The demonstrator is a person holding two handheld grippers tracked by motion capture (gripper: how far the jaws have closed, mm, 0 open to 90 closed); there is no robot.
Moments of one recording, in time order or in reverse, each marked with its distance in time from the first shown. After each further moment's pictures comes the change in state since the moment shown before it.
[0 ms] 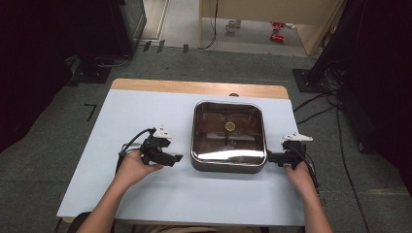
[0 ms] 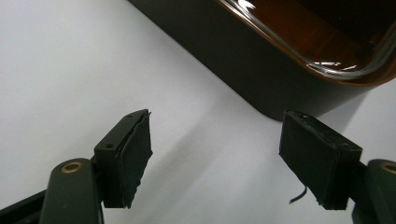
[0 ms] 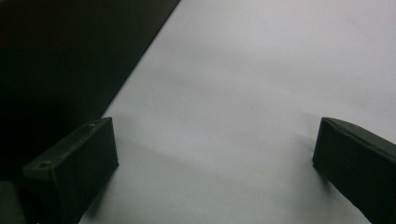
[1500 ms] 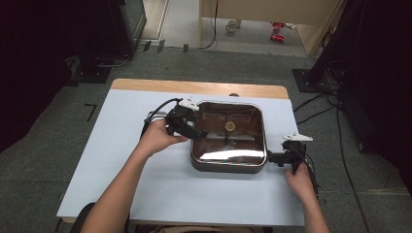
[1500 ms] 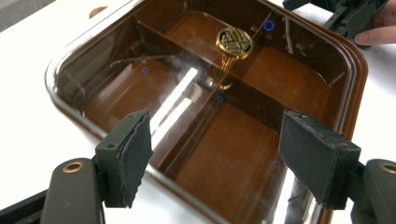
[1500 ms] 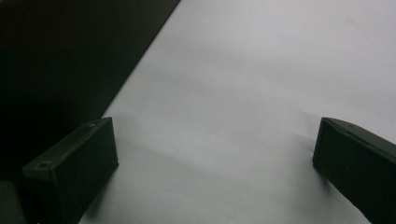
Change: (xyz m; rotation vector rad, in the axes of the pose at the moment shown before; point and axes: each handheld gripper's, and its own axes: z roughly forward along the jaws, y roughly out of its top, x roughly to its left) left arm -0.008 0.111 0.011 -0.090 -0.147 0.123; right arm 0.000 0.000 0.000 -0.003 -0.001 -0.001
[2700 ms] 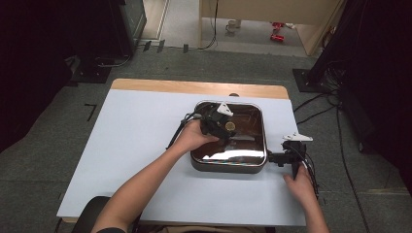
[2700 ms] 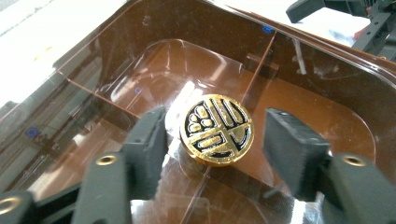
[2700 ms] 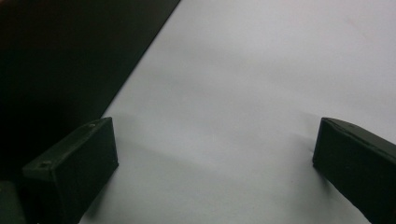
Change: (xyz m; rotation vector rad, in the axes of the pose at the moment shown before) left arm -0.021 0.031 0.101 -0.016 0.001 0.121; right arm 0.000 0.000 0.000 0.000 0.000 0.002
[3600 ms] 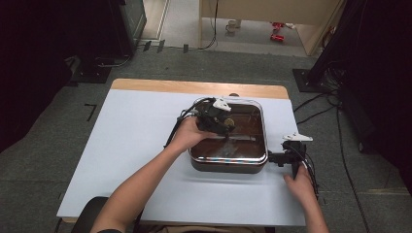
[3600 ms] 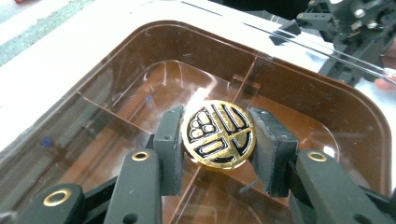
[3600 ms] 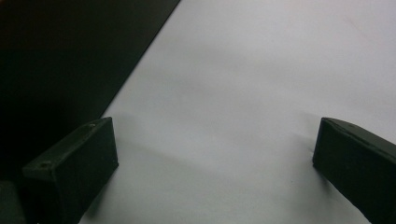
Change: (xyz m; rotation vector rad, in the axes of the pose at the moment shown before) left arm -0.004 0.015 -0.038 -0.035 -0.012 -0.013; right arm 0.000 0.000 0.000 0.001 0.000 -0.003
